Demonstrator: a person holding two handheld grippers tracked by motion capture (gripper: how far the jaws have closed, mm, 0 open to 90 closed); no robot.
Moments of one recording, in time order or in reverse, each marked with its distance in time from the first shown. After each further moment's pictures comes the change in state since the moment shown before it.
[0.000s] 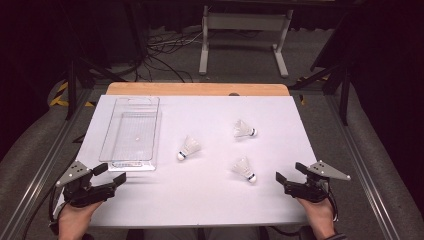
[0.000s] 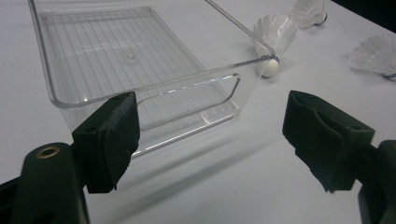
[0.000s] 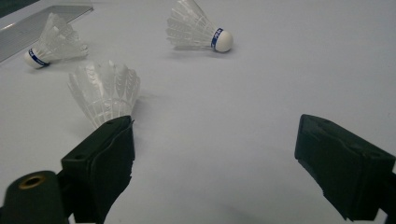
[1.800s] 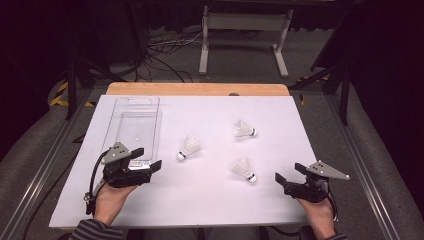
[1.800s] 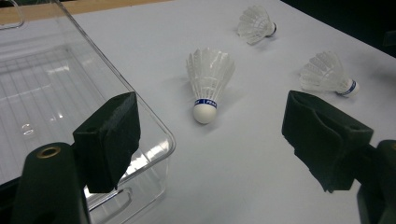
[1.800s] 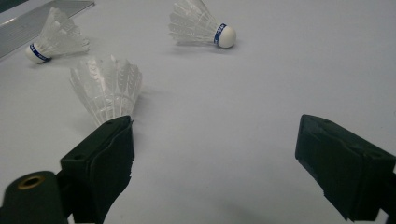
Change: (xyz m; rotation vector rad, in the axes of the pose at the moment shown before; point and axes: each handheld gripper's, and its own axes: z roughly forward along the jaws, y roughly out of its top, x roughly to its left) left arm -0.058 0.052 0.058 0.031 -0.120 0.097; right arm 0.001 0.000 0.001 0.016 0.008 -0.003
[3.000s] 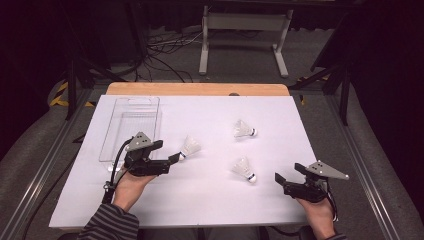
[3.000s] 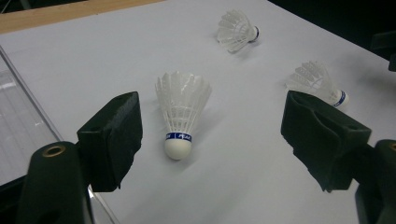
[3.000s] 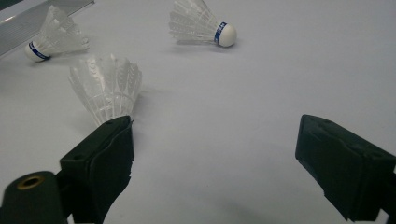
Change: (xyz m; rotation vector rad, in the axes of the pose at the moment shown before) left arm -0.016 0.028 0.042 0.031 -0.057 0.038; right arm 0.000 0.000 0.001 0.005 -0.001 -0.003
